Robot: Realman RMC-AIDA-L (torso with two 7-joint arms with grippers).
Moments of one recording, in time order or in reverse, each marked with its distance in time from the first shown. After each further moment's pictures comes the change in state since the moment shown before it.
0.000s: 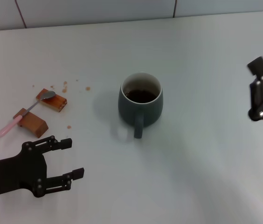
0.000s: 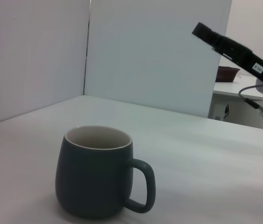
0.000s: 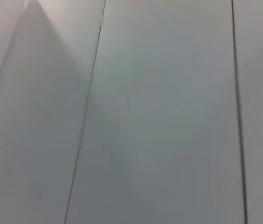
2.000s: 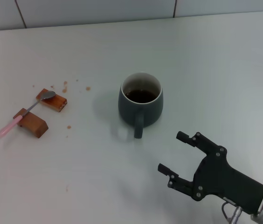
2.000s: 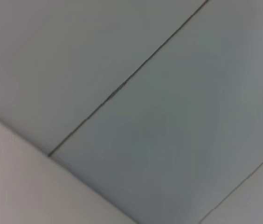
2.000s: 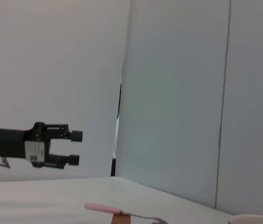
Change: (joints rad) left arm 0.185 0.026 -0.465 -0.209 -0.284 -0.031 -0.514; right arm -0.024 -0.010 0.132 0.030 -0.606 0.274 0.028
